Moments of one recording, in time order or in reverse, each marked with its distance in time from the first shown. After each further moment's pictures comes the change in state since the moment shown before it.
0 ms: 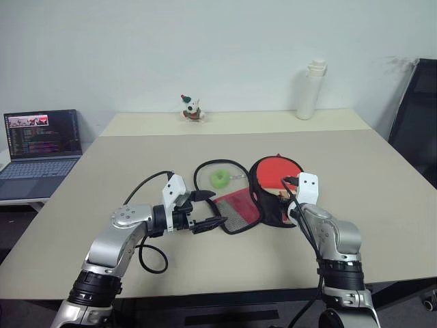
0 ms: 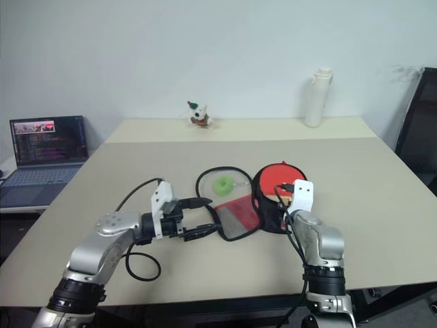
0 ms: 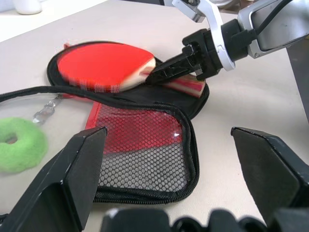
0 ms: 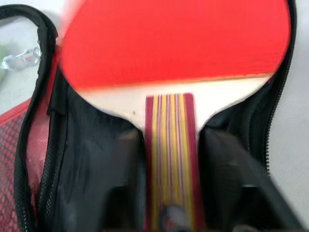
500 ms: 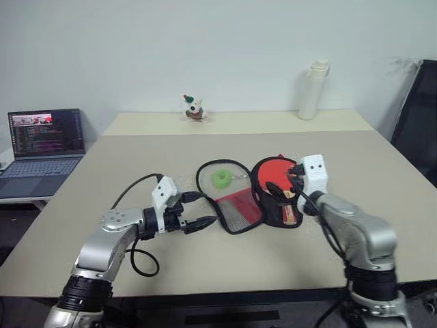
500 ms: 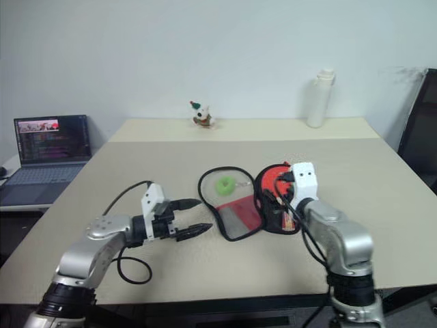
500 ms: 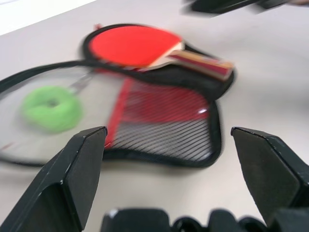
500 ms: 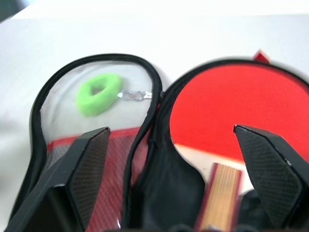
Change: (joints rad) left arm 0.043 0.054 0.053 0.031 0.018 -0.001 0.050; right arm 0.055 -0.373 0.107 -0.404 0.170 0.155 0.377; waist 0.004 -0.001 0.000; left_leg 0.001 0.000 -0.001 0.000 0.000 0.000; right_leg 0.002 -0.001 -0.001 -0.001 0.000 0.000
